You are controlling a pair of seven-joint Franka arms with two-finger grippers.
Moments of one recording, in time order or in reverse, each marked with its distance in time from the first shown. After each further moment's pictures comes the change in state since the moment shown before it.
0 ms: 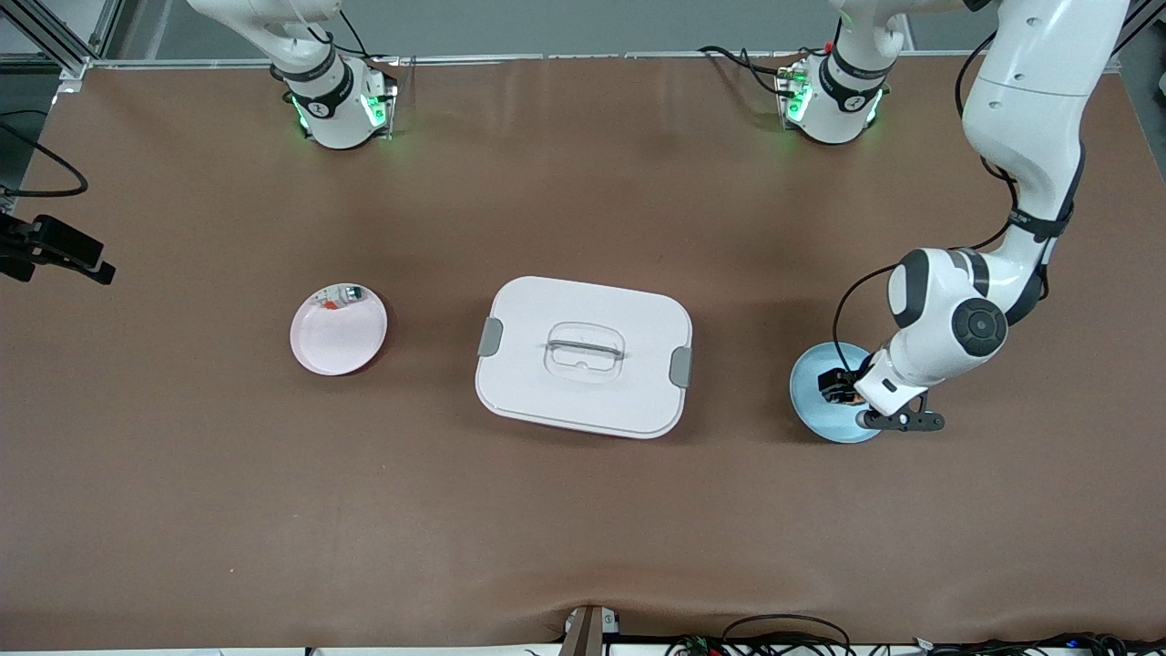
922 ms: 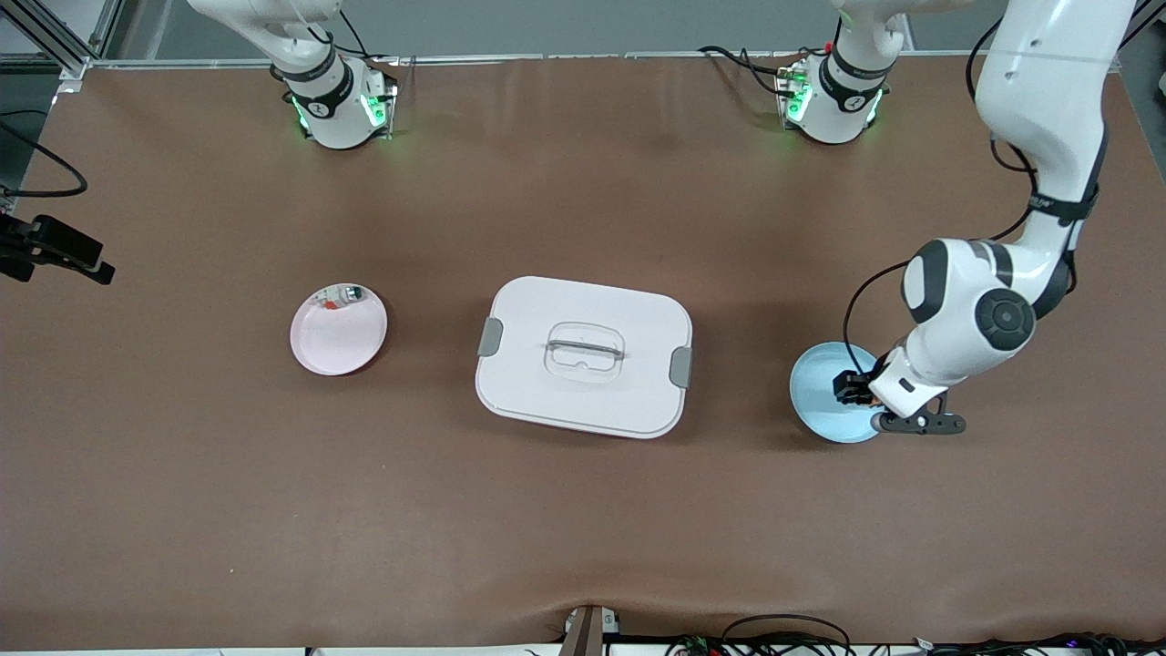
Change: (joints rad) left arm -0.003 -0.129 -0.005 0.042 0.000 -0.146 -0.027; right arm 0.000 0.000 -0.002 0.000 0.000 0.000 0.000
